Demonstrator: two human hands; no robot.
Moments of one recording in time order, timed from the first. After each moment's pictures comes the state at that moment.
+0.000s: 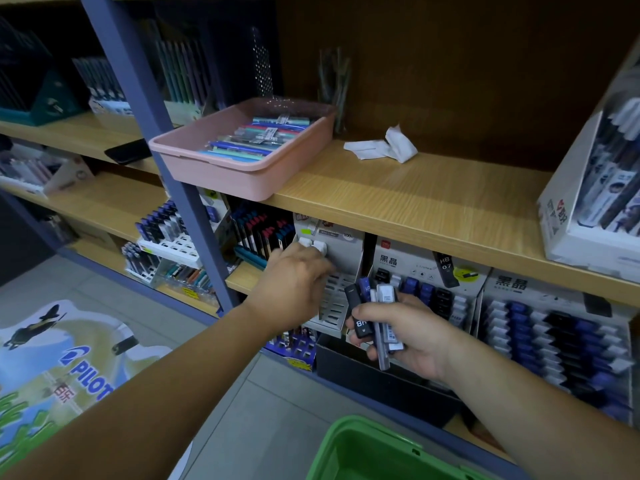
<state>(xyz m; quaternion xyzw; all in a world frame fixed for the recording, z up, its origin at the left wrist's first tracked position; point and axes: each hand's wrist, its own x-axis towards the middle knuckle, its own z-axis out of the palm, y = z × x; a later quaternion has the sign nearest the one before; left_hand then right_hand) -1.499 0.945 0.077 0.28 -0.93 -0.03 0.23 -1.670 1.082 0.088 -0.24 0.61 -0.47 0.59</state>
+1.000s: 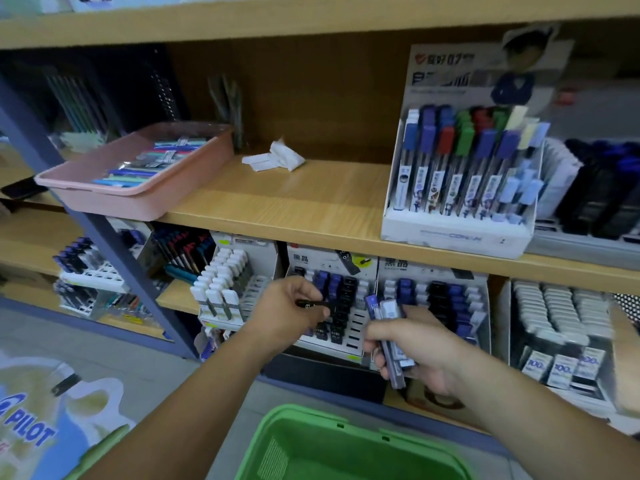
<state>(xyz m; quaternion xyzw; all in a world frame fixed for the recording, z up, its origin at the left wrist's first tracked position) -1.600 1.061 0.093 0.42 -0.74 -0.48 0.21 -1.762 1.209 0.107 -0.18 0.67 -0.48 0.54</state>
